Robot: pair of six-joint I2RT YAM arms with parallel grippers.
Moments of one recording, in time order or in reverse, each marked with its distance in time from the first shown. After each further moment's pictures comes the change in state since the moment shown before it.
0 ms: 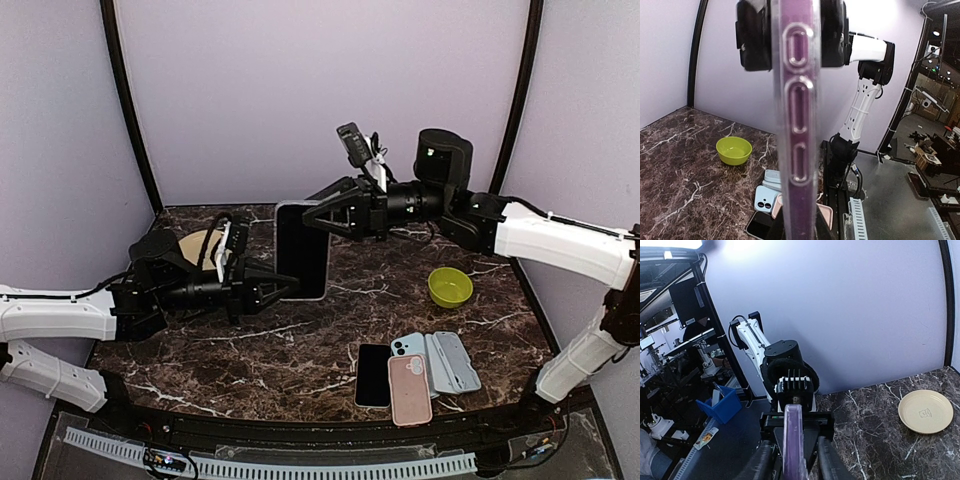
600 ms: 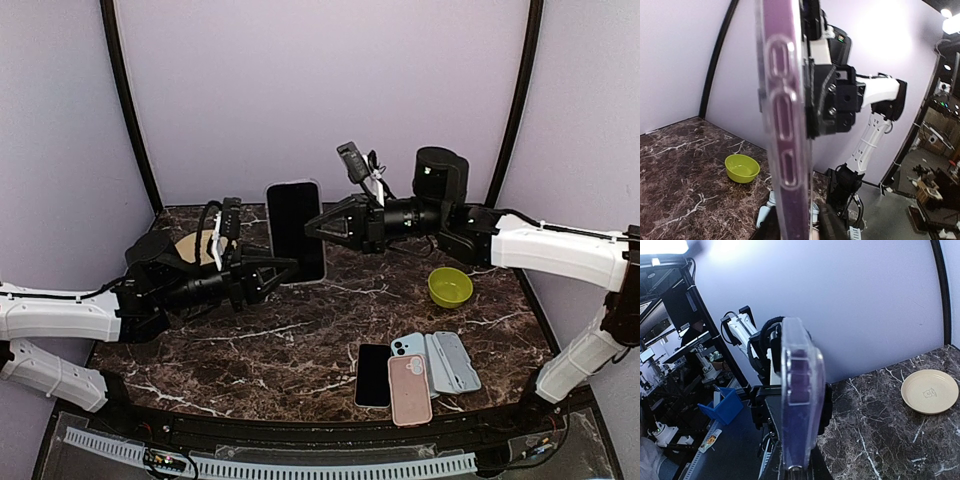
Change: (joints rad) left arm 0.002 0.026 -0.016 0.160 -0.094 -0.151; right arm -0.009 -0.006 -0.111 0.087 0.029 0.085
